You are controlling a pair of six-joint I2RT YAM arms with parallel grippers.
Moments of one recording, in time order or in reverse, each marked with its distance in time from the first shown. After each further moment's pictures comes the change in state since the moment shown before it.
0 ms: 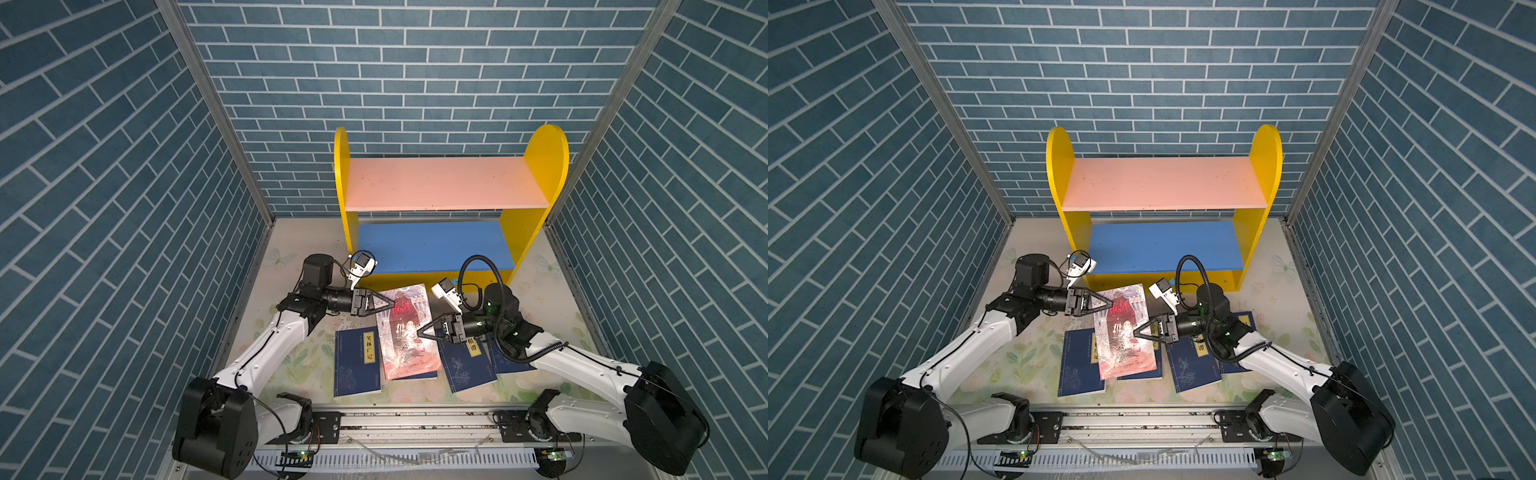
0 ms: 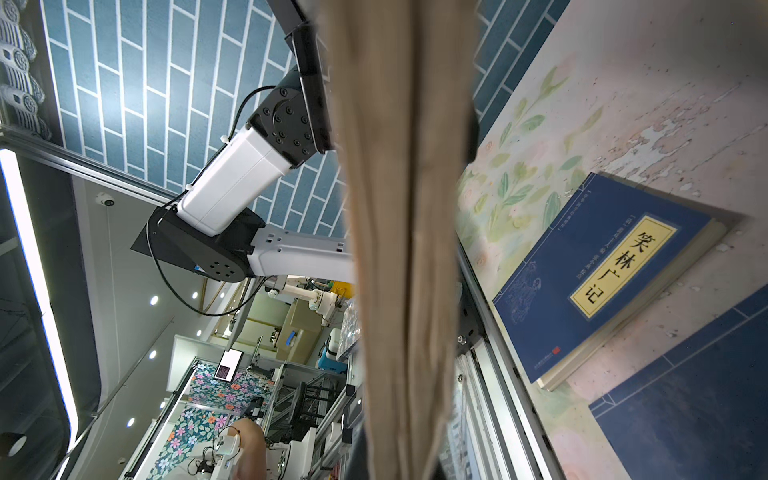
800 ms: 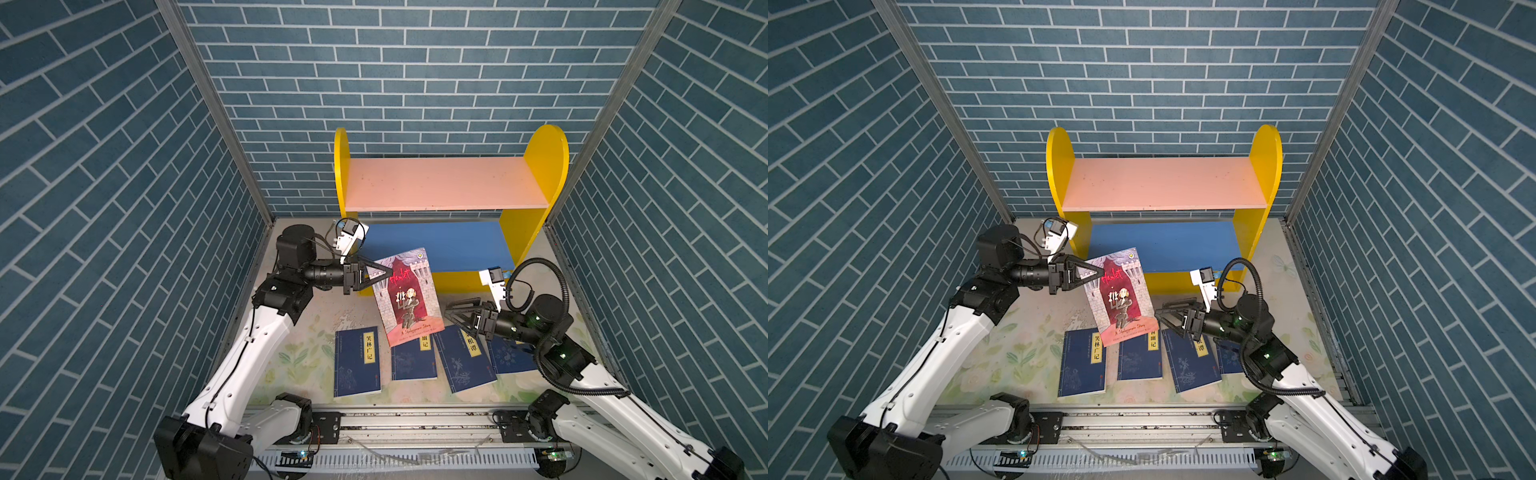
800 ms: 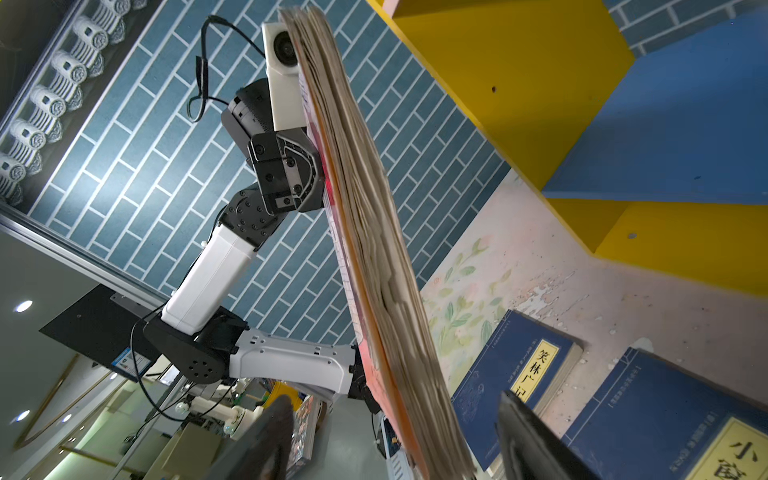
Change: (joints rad) left arm 0.003 -0.088 0.365 -0.099 -0.125 0.036; right arm -0.088 -0.491 -0.004 -0.257 0.385 -0.071
